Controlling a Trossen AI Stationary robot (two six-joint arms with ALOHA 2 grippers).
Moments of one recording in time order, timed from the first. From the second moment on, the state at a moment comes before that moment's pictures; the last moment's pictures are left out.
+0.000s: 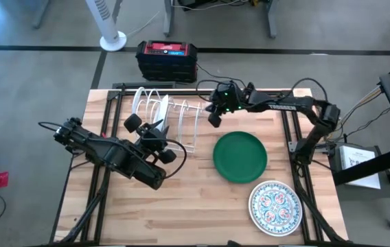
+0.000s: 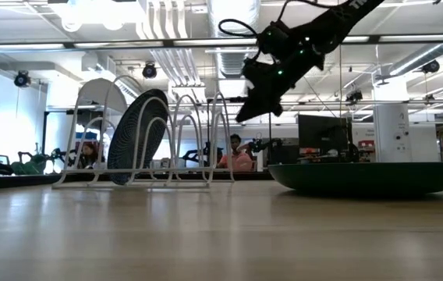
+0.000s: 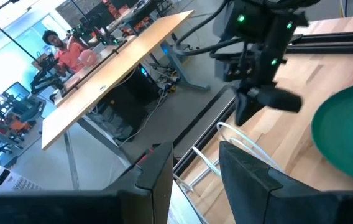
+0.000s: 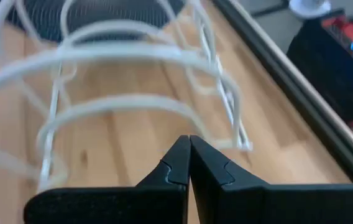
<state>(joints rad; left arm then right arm) -0.46 1.64 1.83 -1.57 -1.27 -0.87 -0.46 1.69 1.15 -0.16 -0.16 -0.03</state>
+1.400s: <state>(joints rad) -0.37 1.94 1.83 -0.87 -0.83 -0.25 -0.39 0.75 0.54 -0.54 -0.16 0.19</state>
